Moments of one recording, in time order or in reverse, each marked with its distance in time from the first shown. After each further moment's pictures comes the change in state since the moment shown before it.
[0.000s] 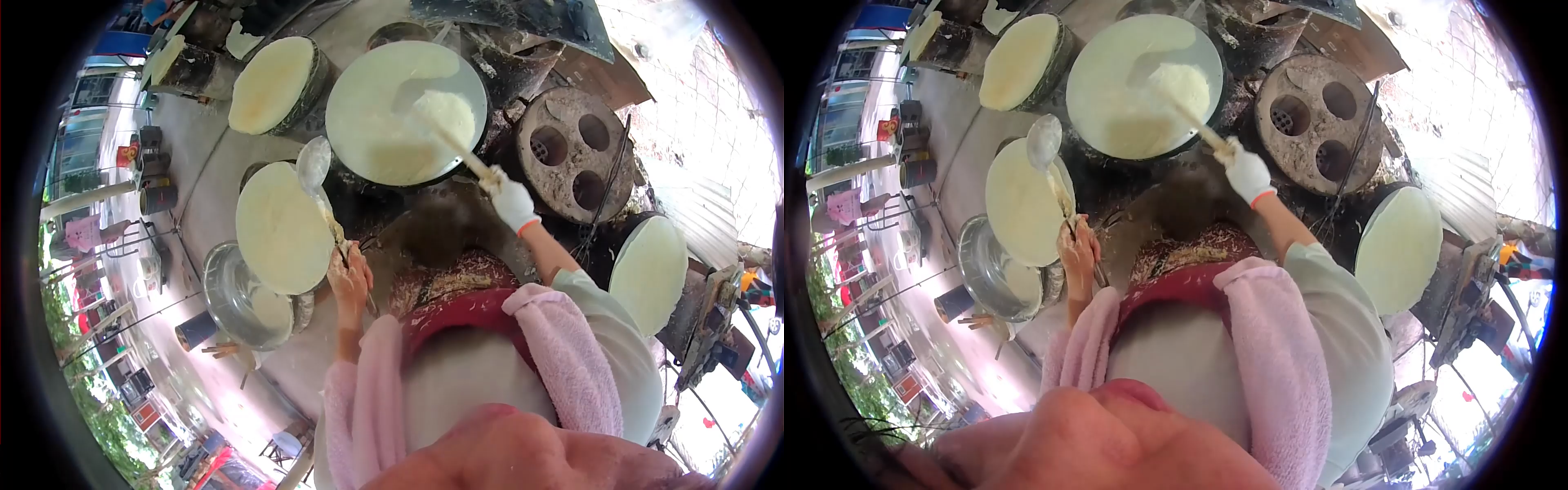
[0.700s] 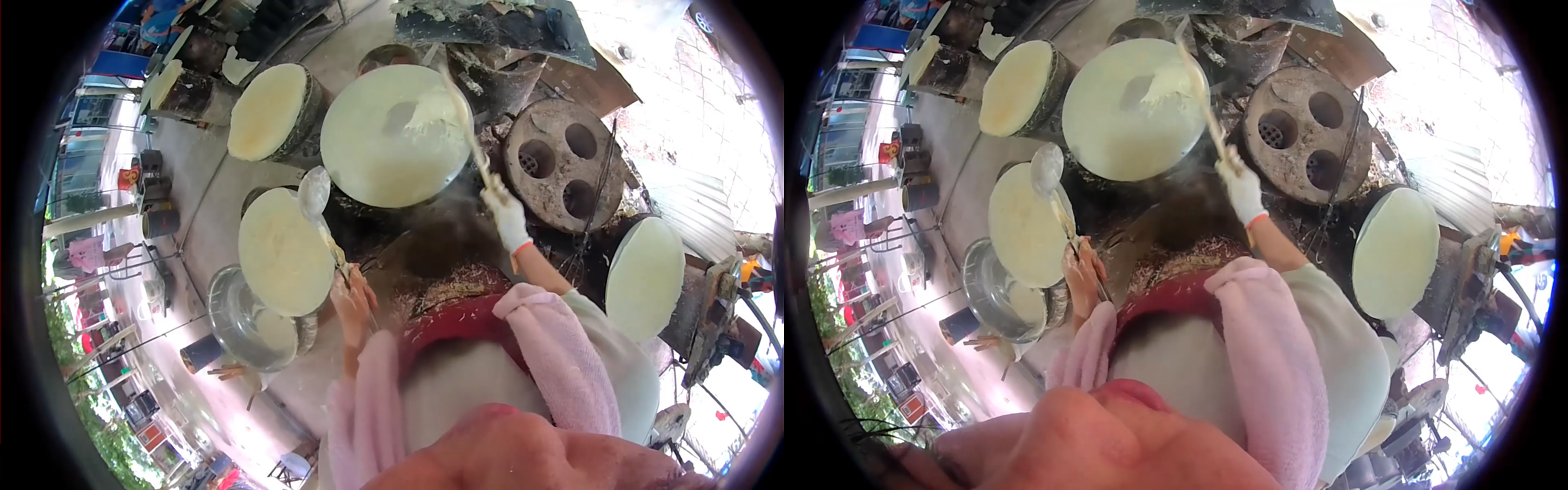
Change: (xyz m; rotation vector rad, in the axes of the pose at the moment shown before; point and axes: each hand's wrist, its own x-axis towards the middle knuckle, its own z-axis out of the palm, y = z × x) left_hand -0.008 0.010 0.008 0.035 -0.019 -0.010; right_hand 0.001 0.005 0.012 1.051 0.126 0.313
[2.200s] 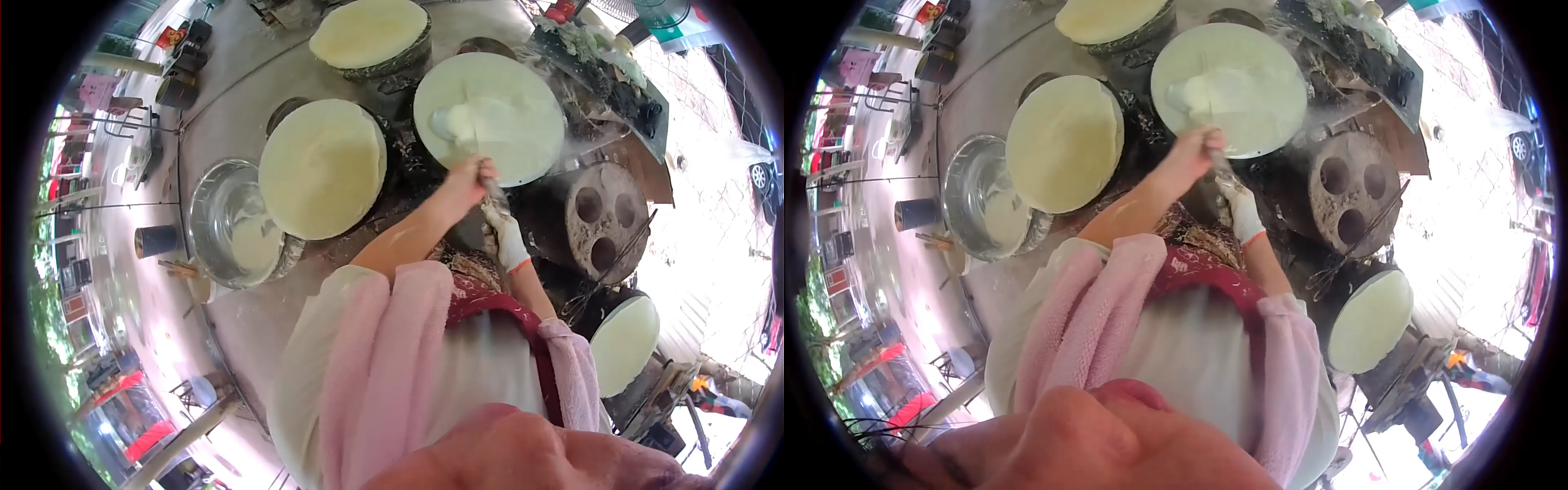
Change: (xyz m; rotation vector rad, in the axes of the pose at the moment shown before) left_hand 0.154 -0.025 0.093 -1.396 -0.392 -0.520; right_hand -0.070 0.007 0.105 -0.028 -0.341 0.435
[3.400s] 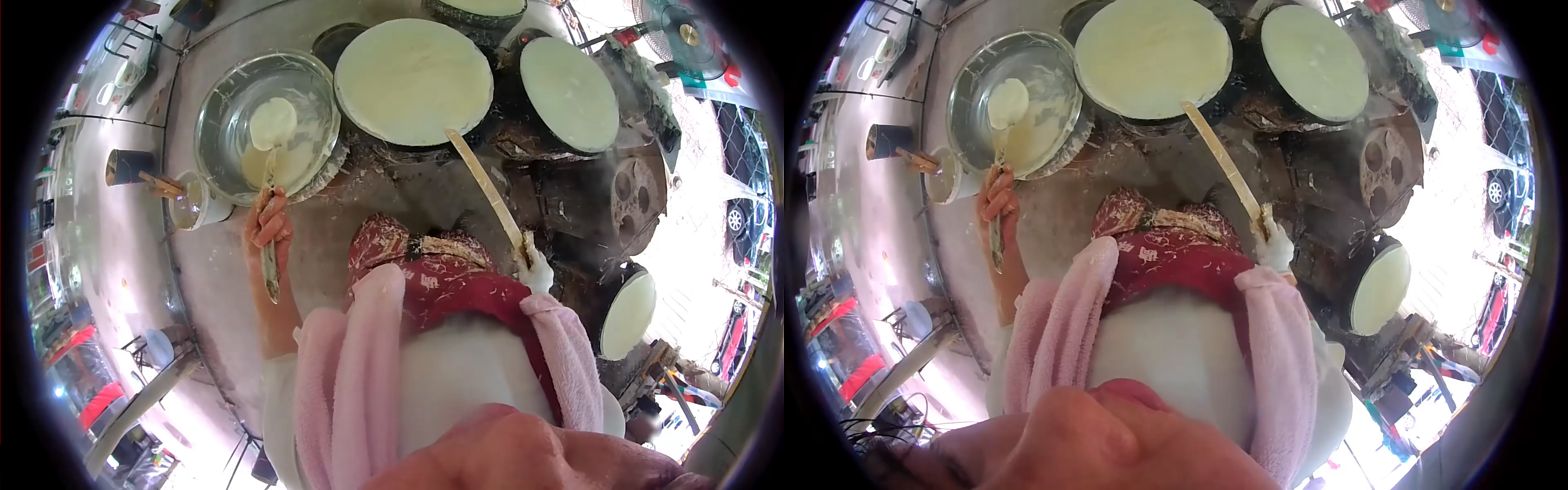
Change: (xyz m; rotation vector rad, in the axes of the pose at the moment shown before) left_hand -0.548 0.251 -0.228 -0.168 -0.293 0.506; right_hand -0.173 0.215 0.047 -1.534 0.408 -0.601
